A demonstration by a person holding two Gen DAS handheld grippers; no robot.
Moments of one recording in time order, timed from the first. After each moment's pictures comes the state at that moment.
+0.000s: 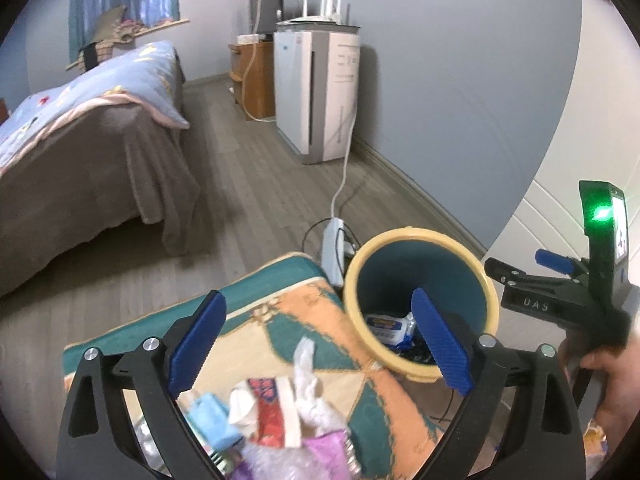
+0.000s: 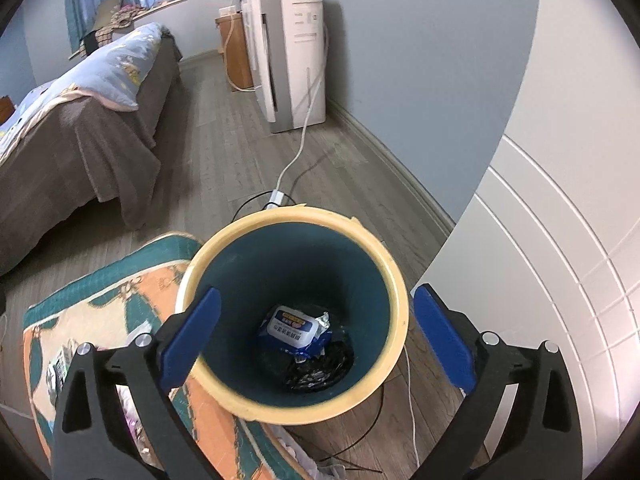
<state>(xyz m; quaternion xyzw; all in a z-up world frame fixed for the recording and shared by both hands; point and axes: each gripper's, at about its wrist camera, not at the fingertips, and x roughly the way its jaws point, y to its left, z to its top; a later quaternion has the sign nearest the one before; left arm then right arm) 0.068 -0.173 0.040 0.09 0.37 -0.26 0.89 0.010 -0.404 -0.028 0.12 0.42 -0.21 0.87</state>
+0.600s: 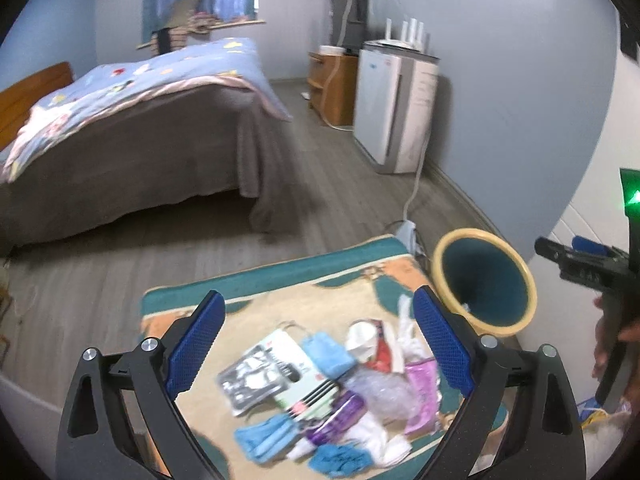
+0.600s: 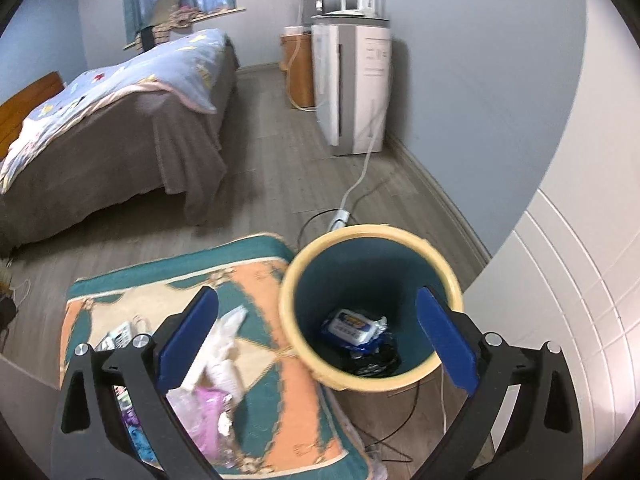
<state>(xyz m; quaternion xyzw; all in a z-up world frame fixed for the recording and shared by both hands) 0.021 -0.011 0.067 0.05 0.36 -0.16 0.92 -0.006 -0.290 0.031 0.08 0.39 -0.13 0.91</state>
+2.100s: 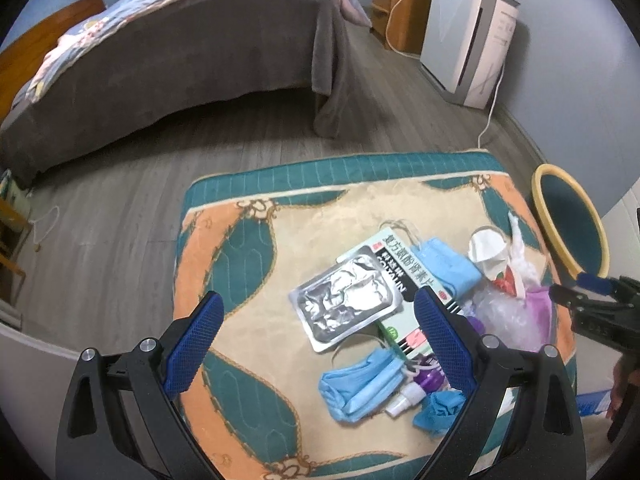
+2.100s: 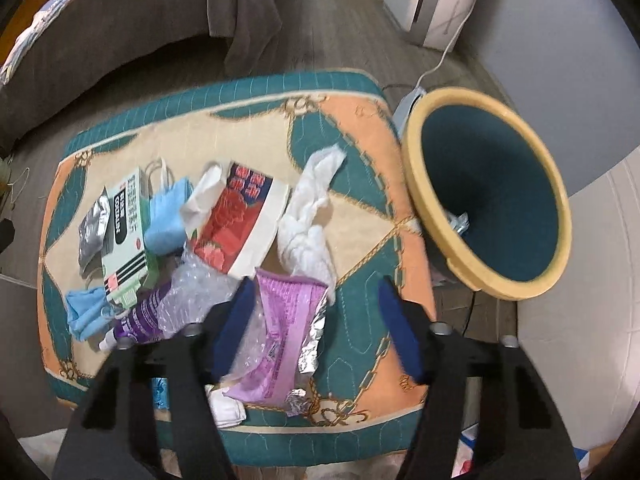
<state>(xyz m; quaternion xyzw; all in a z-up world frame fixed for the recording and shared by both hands) 0.050 0.076 -0.048 0.04 0.49 -0.07 0.87 0.025 -0.183 -0.105 0.04 0.59 -0.06 0.81</state>
